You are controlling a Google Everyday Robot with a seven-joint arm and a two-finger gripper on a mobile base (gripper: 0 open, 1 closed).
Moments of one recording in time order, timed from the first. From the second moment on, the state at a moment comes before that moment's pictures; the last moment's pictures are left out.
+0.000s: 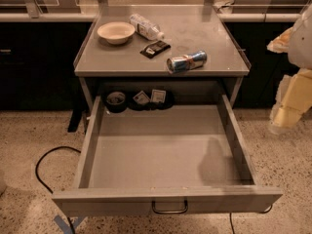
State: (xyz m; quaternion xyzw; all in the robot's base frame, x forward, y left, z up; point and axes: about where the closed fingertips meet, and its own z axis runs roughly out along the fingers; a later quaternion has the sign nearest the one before) arm 0.438 -0.217 0.976 -0.60 0.78 -0.03 0.16
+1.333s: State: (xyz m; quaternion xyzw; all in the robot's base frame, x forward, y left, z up) arm 0.542 -0.211 0.962 -0.62 0.75 -0.03 0.22
